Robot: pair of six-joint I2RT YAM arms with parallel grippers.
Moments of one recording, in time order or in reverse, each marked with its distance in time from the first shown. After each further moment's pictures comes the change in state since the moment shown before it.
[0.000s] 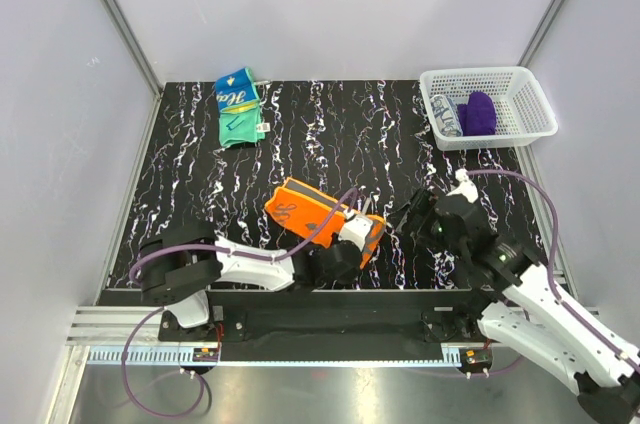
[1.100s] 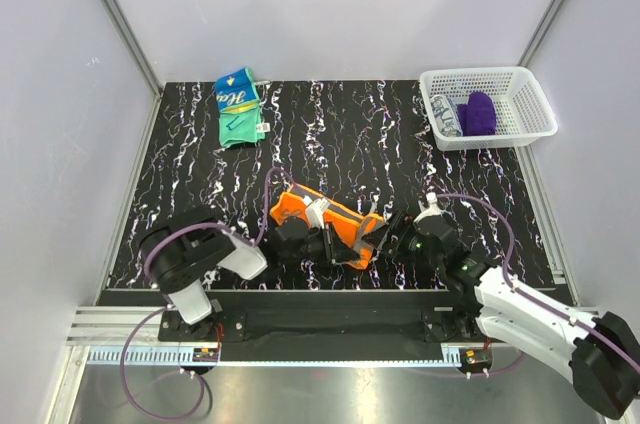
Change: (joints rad) left arm 0.344 0.021 -0.328 0.706 0.705 -0.502; right arm 0.000 0.070 -0.446 0.654 -0.266 0.124
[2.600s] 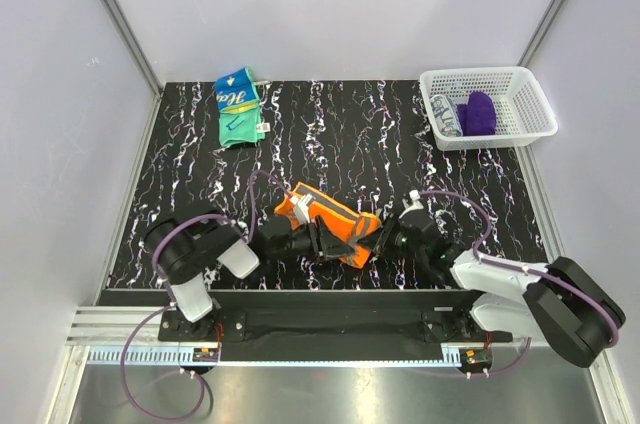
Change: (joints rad) left arm 0.119 0.098 -0.094 0.293 0.169 -0.198; right arm 0.000 0.389 -0.013 0.357 -0.062 0.009
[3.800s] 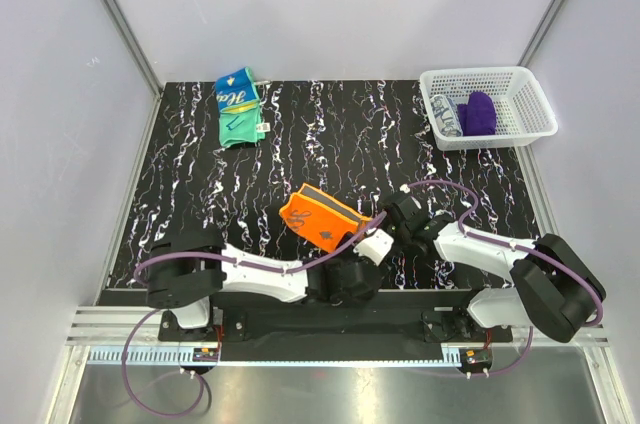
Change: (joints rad) left arm -0.597 -0.093 0.545 -1.162 -1.043 0.768; right arm 0.002 0.148 0.292 -0.515 0.036 0.002
